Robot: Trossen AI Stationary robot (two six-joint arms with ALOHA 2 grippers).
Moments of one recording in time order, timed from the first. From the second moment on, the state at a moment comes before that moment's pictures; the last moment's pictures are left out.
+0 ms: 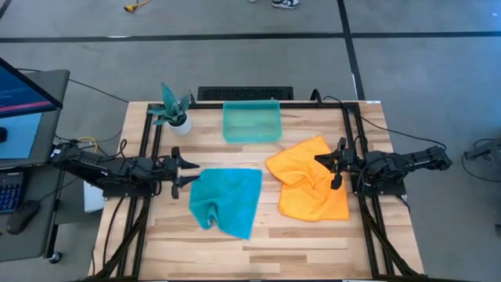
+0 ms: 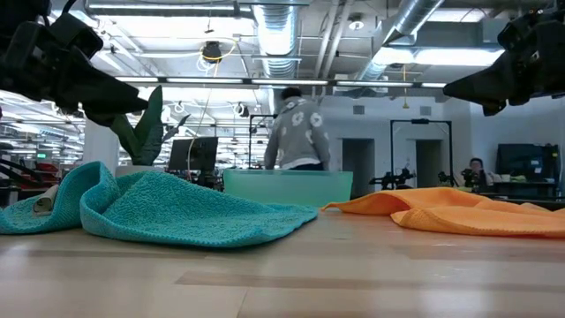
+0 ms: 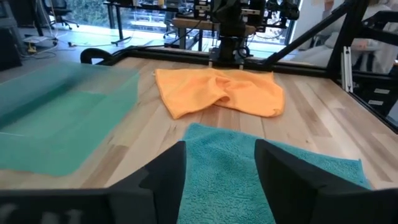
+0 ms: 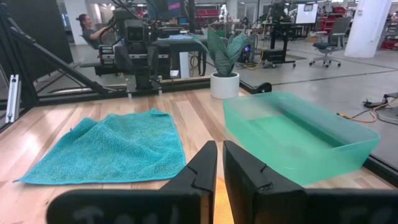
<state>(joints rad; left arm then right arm) -0.21 0.24 0.01 0.08 -0.32 -0.14 0.21 0.03 0.06 -0.13 0.44 0.03</state>
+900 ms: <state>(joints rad) -0.44 0.65 0.25 0.32 -0.28 0.00 0.21 0.03 0.06 -0.13 0.44 0.03</state>
